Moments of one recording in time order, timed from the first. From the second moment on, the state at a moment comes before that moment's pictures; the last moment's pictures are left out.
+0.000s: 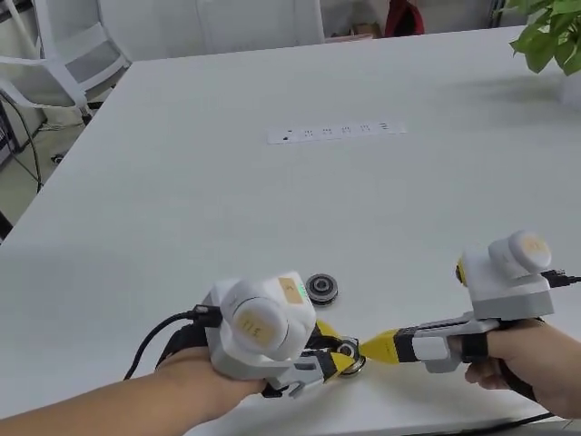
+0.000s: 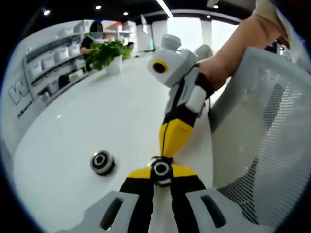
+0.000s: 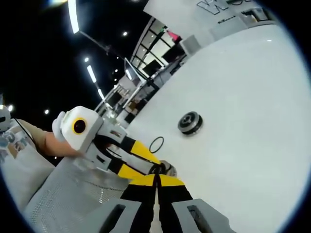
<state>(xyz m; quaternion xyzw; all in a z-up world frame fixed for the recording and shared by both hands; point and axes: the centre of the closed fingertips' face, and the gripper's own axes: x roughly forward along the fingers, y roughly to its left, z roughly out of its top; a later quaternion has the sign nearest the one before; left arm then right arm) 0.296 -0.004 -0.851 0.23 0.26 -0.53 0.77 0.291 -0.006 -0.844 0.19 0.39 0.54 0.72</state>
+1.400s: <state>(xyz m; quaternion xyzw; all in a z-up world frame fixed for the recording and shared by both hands) 0.296 -0.005 -0.850 0.22 0.26 -0.53 0.77 0.286 0.003 -0.837 0.22 0.38 0.57 0.70</state>
